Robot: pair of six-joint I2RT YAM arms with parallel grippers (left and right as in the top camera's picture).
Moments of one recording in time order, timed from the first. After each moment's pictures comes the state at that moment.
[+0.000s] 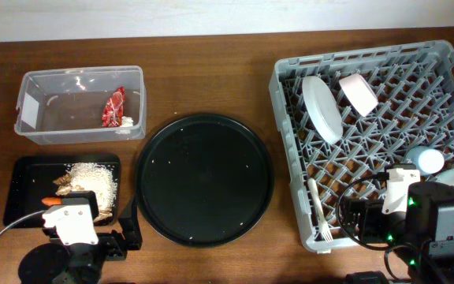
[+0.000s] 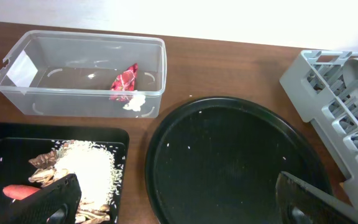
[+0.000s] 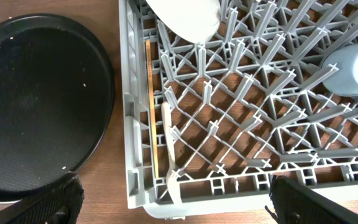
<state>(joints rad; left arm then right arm) -0.01 0.38 0.91 -0.99 0.05 -0.11 0.05 0.66 1.06 -1.27 -0.04 0.12</state>
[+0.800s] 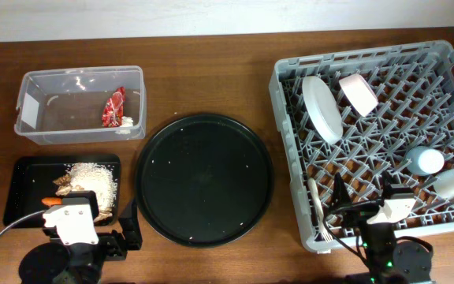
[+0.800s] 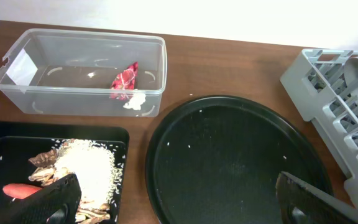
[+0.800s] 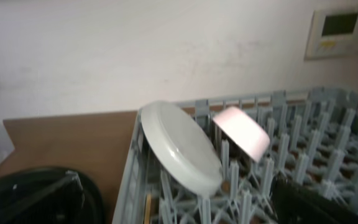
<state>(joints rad) -0.01 0.38 0.91 -0.99 0.05 -0.11 0.09 0.02 0.26 -0.30 0.05 0.11</state>
